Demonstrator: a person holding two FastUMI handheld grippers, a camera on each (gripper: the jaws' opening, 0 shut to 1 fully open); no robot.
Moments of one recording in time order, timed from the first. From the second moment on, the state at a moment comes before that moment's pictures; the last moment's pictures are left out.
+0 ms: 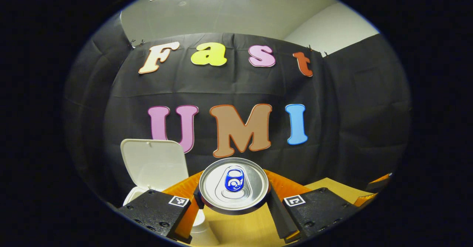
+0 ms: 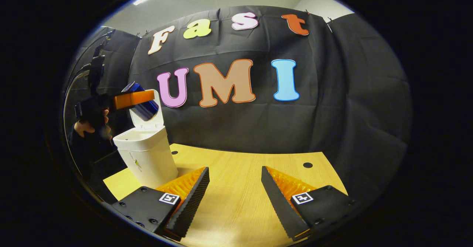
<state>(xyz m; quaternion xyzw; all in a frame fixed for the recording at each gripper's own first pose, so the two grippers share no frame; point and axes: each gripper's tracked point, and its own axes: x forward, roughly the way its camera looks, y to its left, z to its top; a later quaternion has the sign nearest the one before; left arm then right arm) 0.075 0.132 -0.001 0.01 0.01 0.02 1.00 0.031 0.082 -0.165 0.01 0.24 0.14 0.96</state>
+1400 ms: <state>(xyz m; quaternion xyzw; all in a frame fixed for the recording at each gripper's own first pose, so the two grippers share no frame) 0.079 0.275 -0.022 0.05 0.04 0.14 0.99 0.023 0.122 -0.191 0.00 0.26 0.15 0.95</state>
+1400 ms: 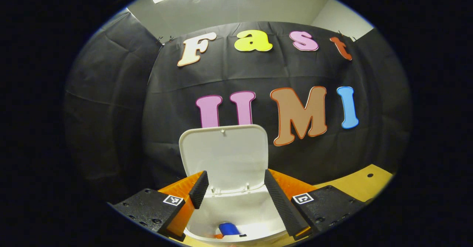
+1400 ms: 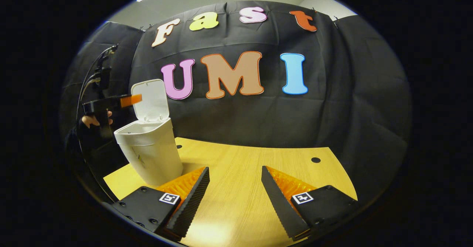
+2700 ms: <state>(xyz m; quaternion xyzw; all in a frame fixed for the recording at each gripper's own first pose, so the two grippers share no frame) 0.198 0.356 0.015 0.01 0.10 0.16 0.98 0.019 0.097 -0.204 0.02 0.27 0.11 0.96</state>
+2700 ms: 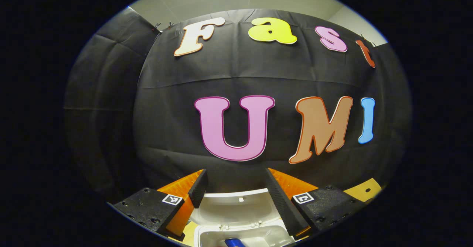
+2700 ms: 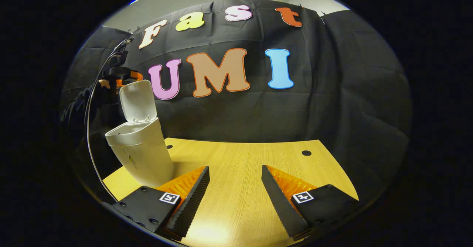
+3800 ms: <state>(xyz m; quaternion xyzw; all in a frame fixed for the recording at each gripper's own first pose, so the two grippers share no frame) 0.063 0.285 -0.053 -0.02 0.18 0.15 0.97 0.023 0.103 -0.202 0.03 0.28 0.17 0.94</state>
